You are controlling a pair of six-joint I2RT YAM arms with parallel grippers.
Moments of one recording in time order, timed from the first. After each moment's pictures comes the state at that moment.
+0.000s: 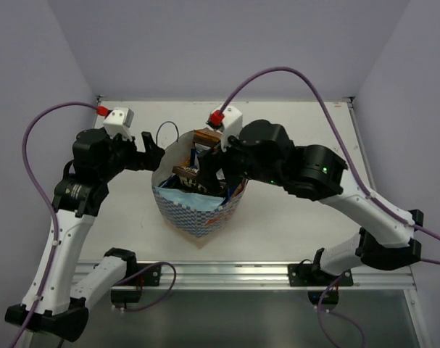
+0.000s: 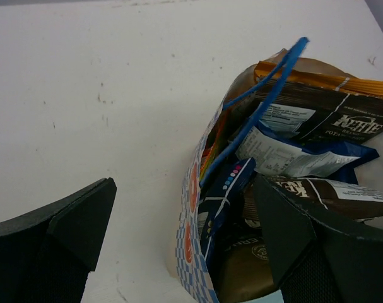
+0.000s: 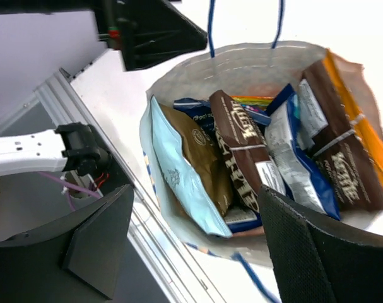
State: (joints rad) left arm -0.20 0.86 1.17 -0.67 0.18 -0.18; right arm 1.17 1.49 1.98 -0.98 0.17 0.28
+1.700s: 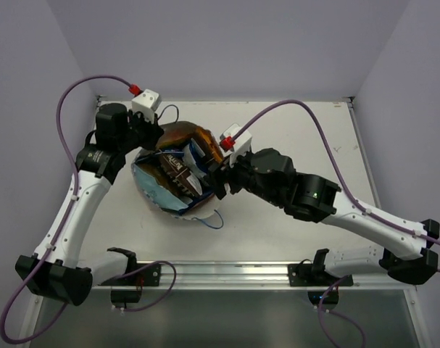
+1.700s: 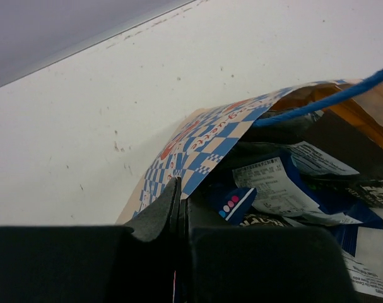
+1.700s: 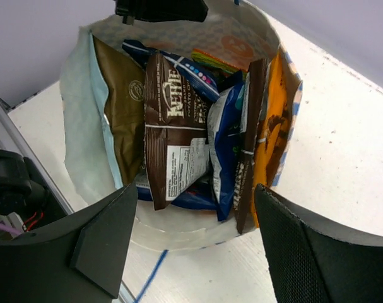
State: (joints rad) left arm -0.23 1.18 1.29 -0.52 0.25 0.10; right arm 1.16 1.20 1.39 -0.48 0.32 0.12
